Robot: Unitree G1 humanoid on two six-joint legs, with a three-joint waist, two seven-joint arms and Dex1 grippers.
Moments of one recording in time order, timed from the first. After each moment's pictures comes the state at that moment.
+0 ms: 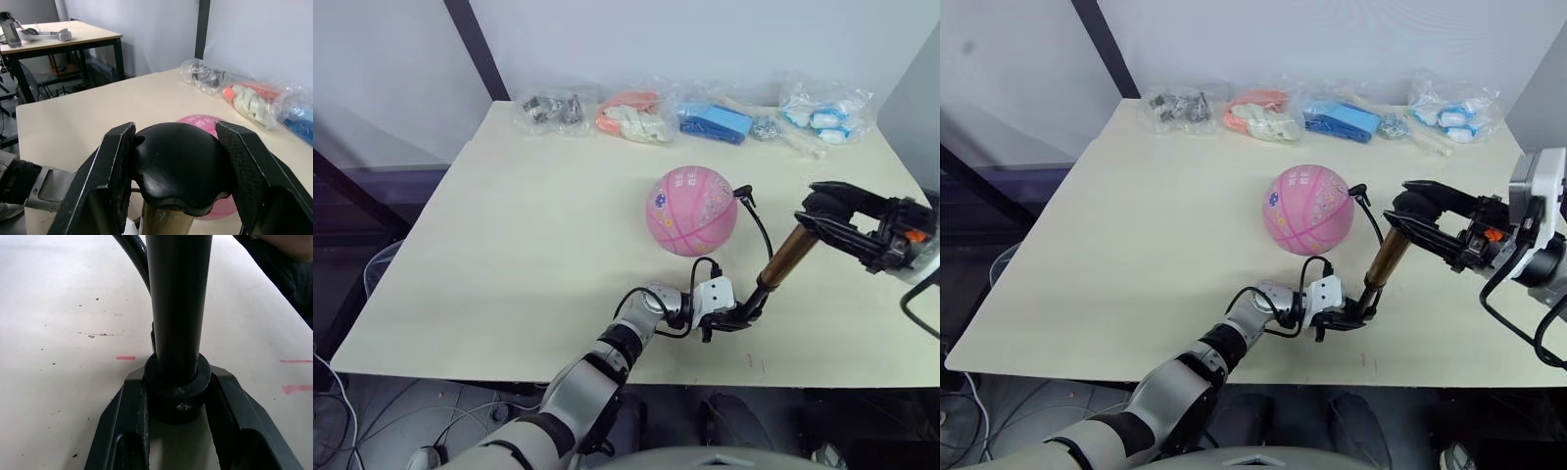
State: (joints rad) left arm -0.65 -0.06 -0.40 1.03 0.15 -0.36 -0.99; right arm -0.12 -0.93 -0.49 -0.57 1.12 0.63 0.71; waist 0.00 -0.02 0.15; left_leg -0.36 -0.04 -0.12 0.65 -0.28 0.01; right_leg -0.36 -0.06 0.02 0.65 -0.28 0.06
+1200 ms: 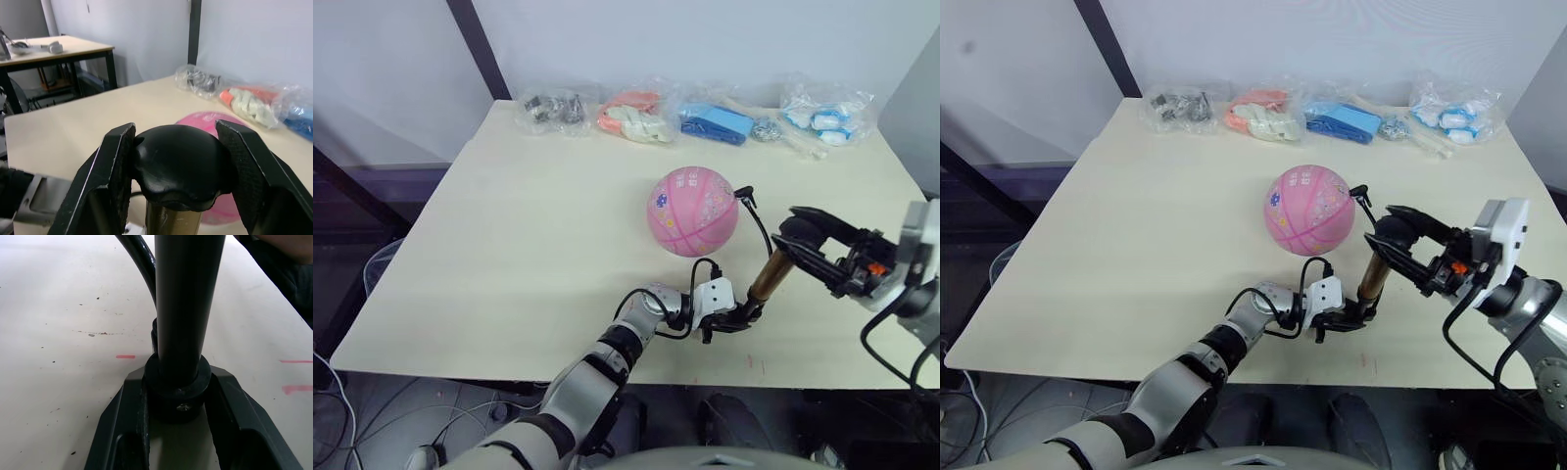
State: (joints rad) left arm -0.65 -0.06 -0.40 1.03 0.16 -0.36 -0.99; right arm 0.10 -0.67 -0.27 -0.63 0.81 0.41 0.70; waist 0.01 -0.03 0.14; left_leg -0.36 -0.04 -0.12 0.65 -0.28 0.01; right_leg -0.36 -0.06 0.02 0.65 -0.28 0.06
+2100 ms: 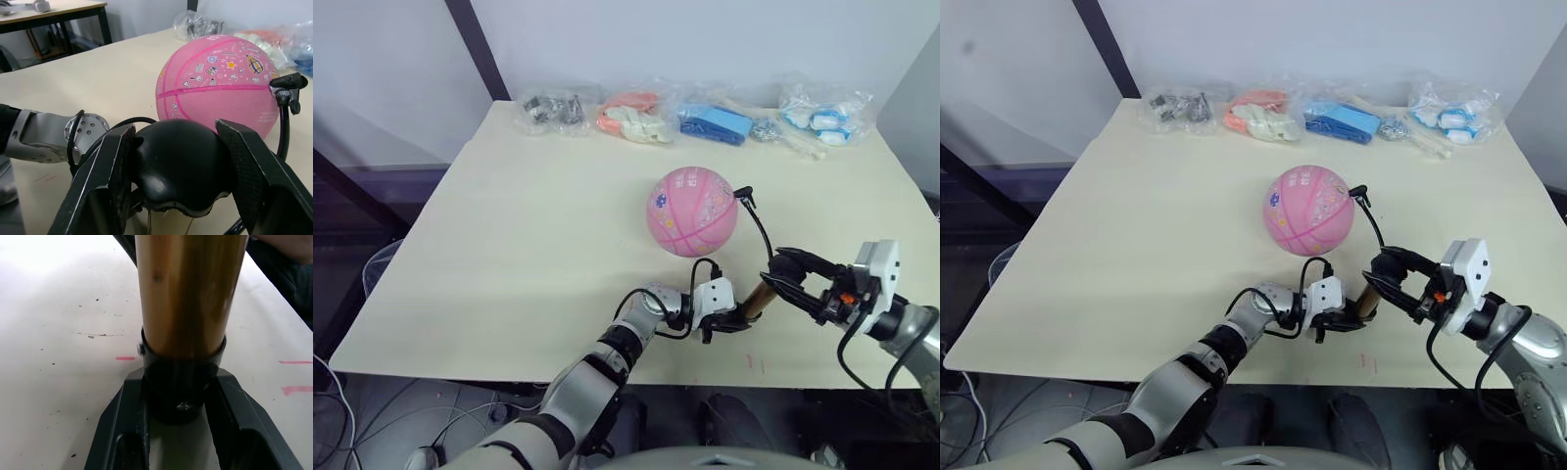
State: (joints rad) left arm -0.65 -0.06 -0.40 1.03 0.16 -0.36 -0.99; right arm 0.15 -0.71 -0.25 -0.54 0.74 0.36 0.78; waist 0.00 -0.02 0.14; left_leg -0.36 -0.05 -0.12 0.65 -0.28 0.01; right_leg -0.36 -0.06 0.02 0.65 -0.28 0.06
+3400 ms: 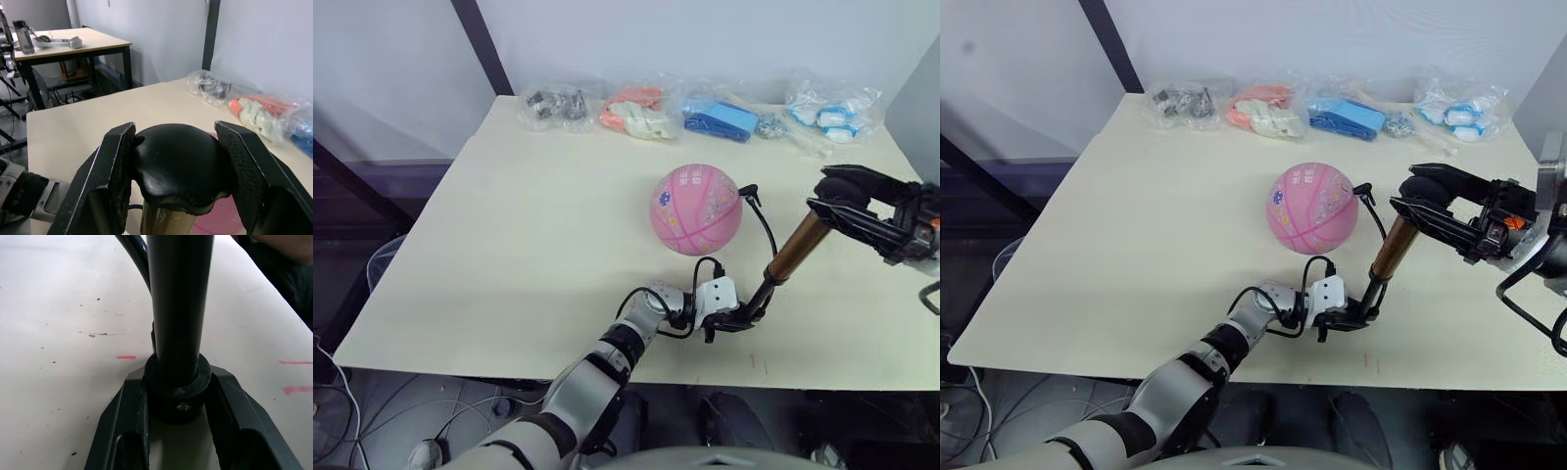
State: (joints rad) left arm -0.65 -0.06 -0.40 1.03 0.16 -0.36 -0.99; right arm -0.10 -0.91 -0.52 -0.59 1.12 0.63 0.74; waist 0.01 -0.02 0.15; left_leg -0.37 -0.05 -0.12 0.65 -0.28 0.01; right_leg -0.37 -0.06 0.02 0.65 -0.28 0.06
